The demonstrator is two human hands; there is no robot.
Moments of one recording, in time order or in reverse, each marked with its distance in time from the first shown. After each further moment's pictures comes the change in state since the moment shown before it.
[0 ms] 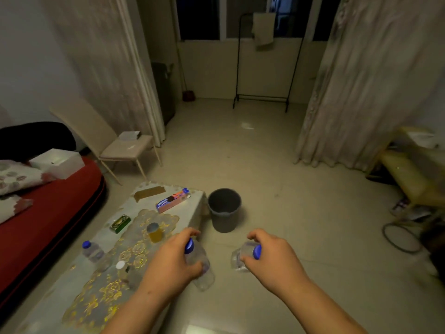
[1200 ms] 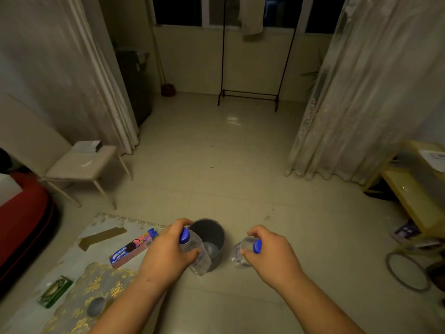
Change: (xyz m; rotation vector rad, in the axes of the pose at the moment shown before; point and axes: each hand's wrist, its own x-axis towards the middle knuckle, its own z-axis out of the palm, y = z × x) left_hand 0.406 -0.001 0.054 -0.027 0.017 -0.012; right_hand 0.374 0.080 -0.047 0.019 0.022 0.120
